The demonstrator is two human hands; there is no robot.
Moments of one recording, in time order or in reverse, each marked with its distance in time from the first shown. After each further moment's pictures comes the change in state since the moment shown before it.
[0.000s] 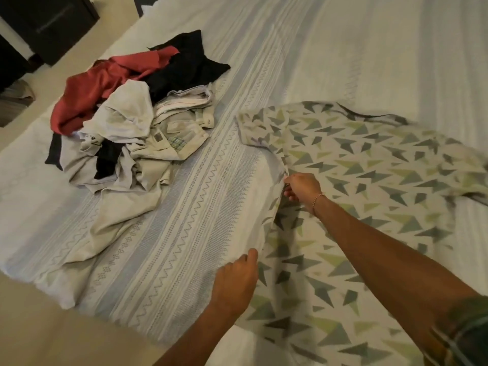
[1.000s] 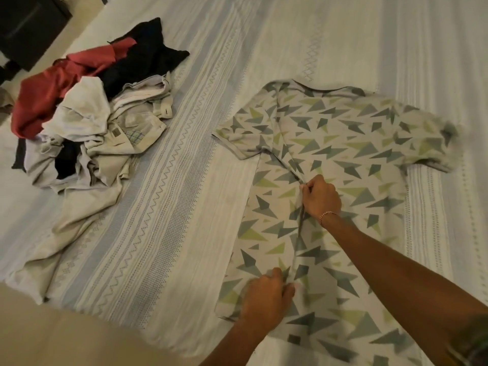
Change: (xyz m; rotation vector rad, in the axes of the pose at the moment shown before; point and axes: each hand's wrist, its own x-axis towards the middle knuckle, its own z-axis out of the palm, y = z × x) left_hand -0.011 0.168 0.051 -0.121 -0.380 -0.113; right_hand 0.000 0.121 -0.134 -0.637 0.324 -0.272
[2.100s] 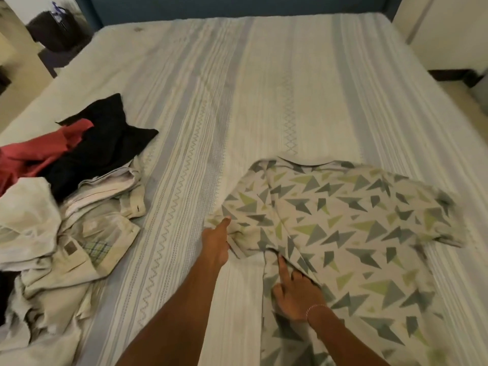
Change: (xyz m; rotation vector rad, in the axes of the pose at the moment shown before) left_hand 0.324 -0.092 -0.235 -1.683 0.193 -0.353; right_hand 0.048 -0.070 0.069 -0.372 -0.468 -0.092
